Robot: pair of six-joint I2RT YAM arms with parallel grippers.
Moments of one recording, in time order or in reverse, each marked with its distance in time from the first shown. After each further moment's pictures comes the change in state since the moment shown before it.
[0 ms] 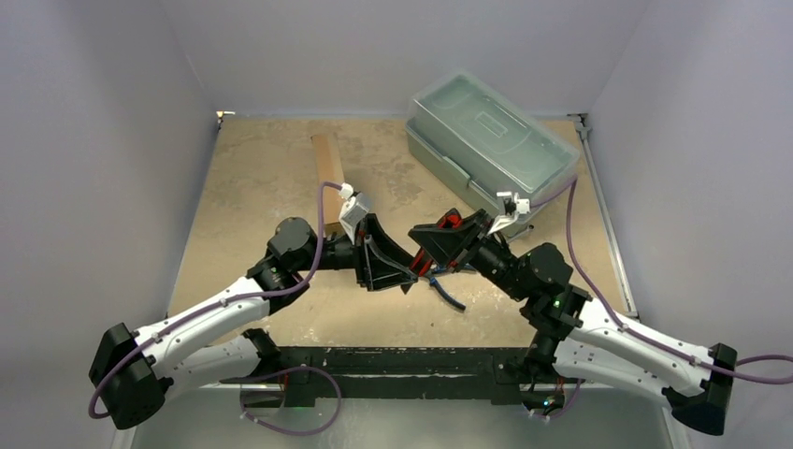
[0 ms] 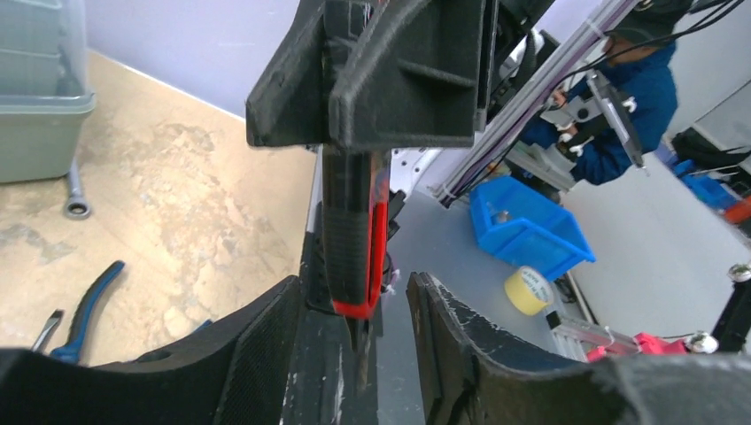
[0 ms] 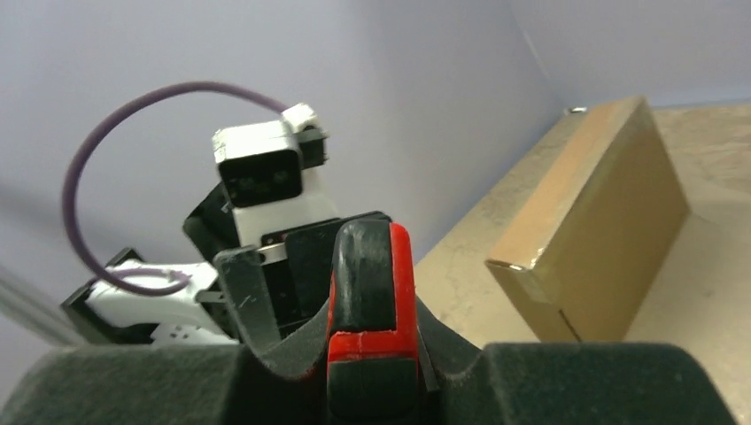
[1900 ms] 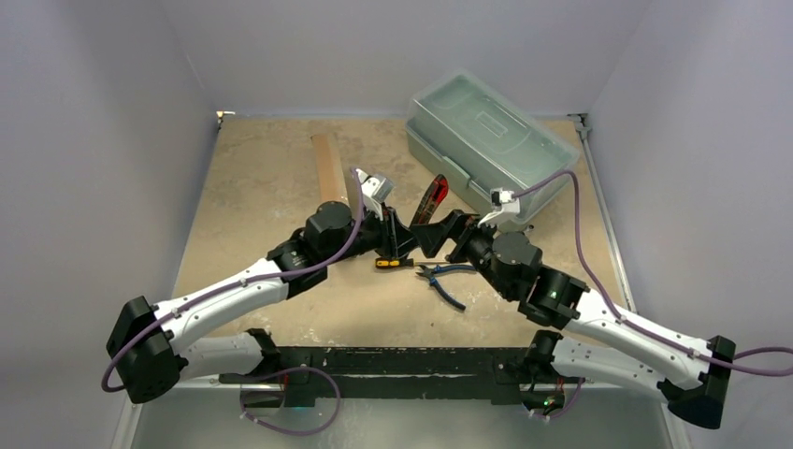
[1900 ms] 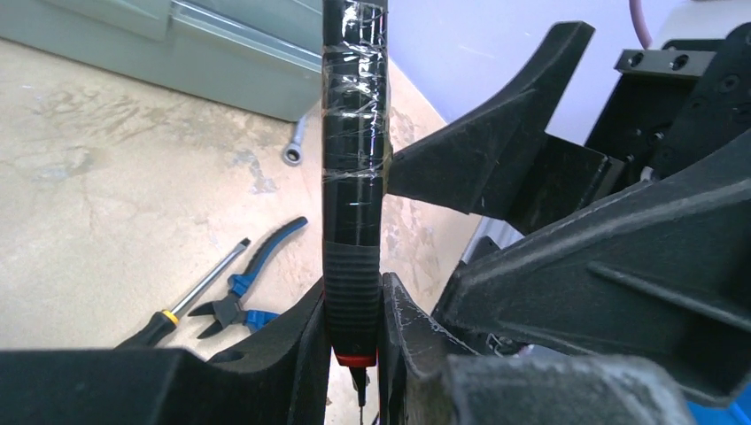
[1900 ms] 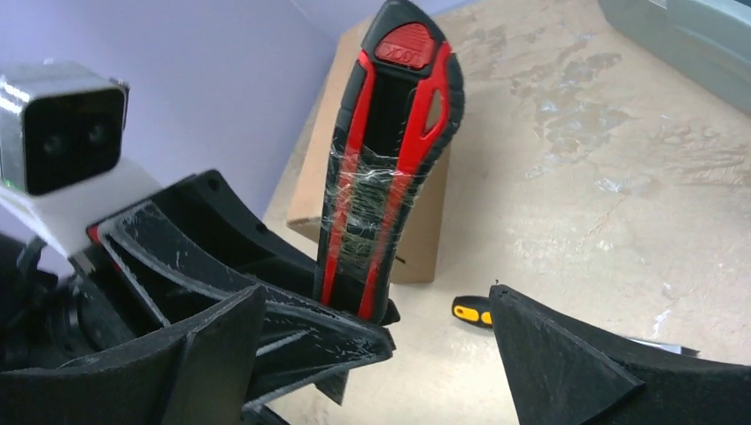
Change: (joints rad) left arm -0.069 0.160 0.169 -0.367 -0.567 0.093; right arm 0.001 0.067 0.105 -0.473 0.406 0.121
